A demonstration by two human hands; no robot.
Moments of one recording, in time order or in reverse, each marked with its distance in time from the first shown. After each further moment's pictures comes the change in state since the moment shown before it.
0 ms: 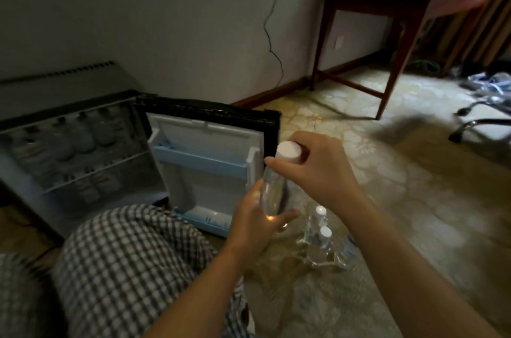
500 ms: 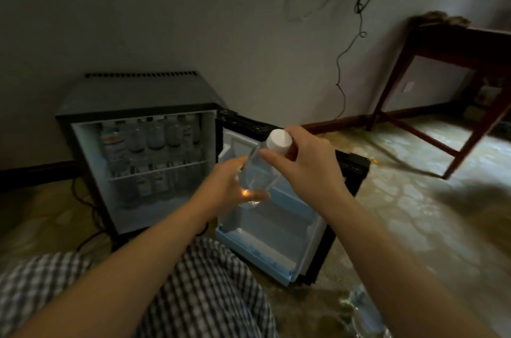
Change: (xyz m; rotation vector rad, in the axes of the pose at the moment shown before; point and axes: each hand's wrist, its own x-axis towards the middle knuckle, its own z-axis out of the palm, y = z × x) left_hand 0.057 -0.021 -0.198 0.339 0.110 0.092; right_hand 0.090 -0.086 0.113 -0.045 -0.092 -0.233
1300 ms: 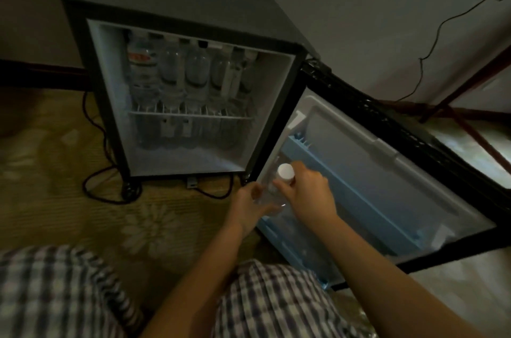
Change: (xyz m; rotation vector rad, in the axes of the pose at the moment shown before) left_hand 0.012 -0.217 0.094 -0.651 0.151 -0.684; right_hand 0.034 0.070 0.229 -0.322 -0.491 0.194
